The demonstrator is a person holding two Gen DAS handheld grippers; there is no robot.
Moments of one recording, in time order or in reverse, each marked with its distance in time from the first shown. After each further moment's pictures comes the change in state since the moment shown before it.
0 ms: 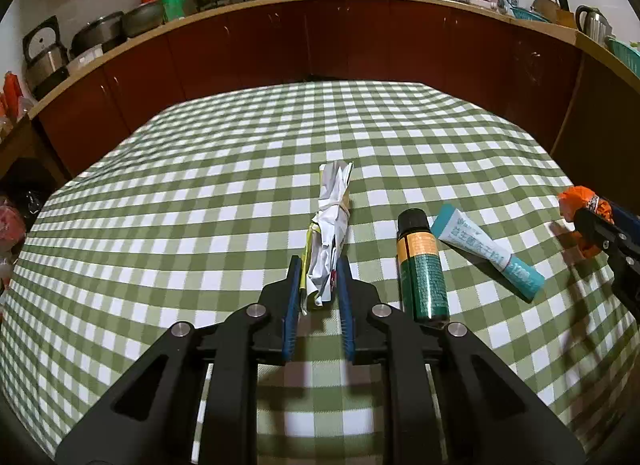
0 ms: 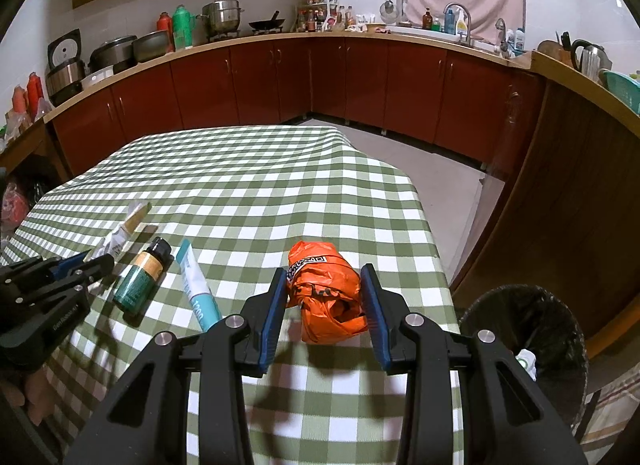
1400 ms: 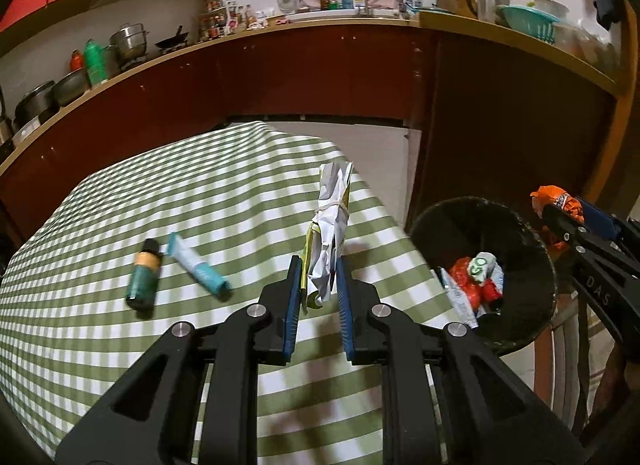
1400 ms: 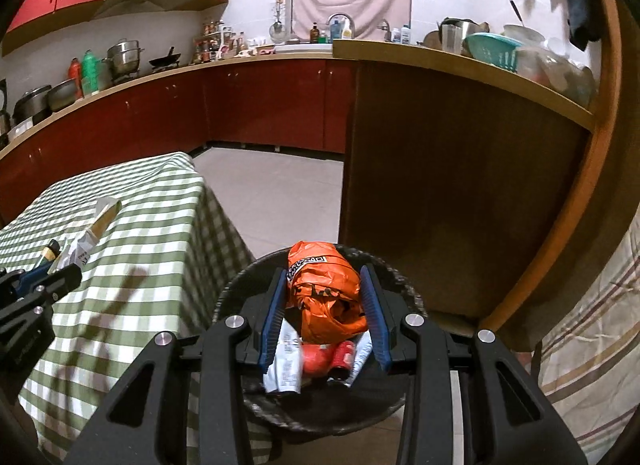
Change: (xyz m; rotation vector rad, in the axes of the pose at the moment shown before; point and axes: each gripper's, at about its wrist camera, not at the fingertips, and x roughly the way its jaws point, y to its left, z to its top) left arm -0.066 -0.197 -0.019 0.190 -0.113 -0.185; right arm -0.082 -0.154 -0.056 0.182 -0.083 -0.293
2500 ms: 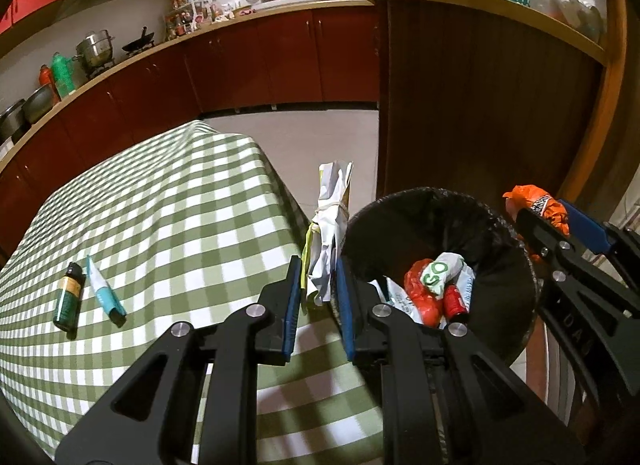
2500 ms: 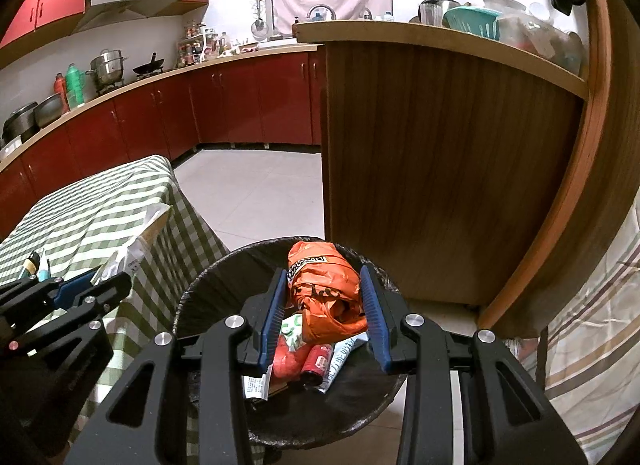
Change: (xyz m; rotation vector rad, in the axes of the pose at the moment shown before) left arm 0.046 -0.079 0.015 0.067 0.054 -0.051; right arm 0.023 -0.038 -0.010 0.066 0.020 0.002
